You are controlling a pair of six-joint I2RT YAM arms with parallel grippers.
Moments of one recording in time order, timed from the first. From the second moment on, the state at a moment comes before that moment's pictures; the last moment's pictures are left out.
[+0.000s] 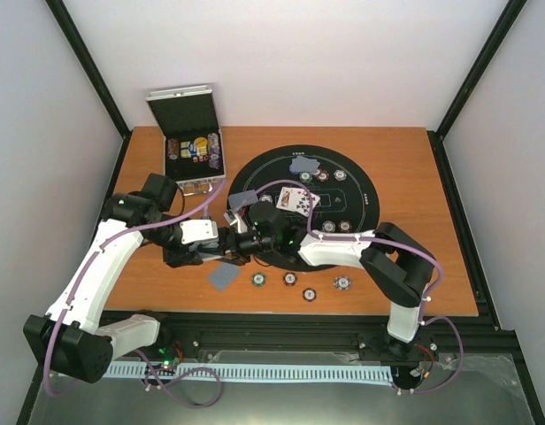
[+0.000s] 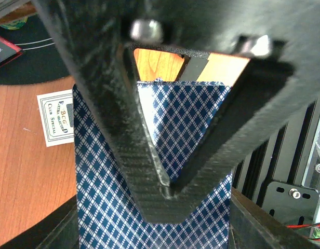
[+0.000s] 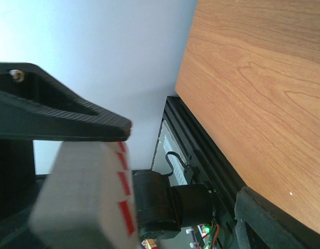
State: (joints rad) left arm -0.25 1.14 1.15 -1.37 0.35 1.02; right arm 1.00 1.83 1.07 0.43 -0.67 1.19
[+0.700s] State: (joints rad) left arm -0.25 1.14 1.15 -1.37 0.35 1.02; right arm 0.94 1.78 0.95 0.52 -0.71 1.22
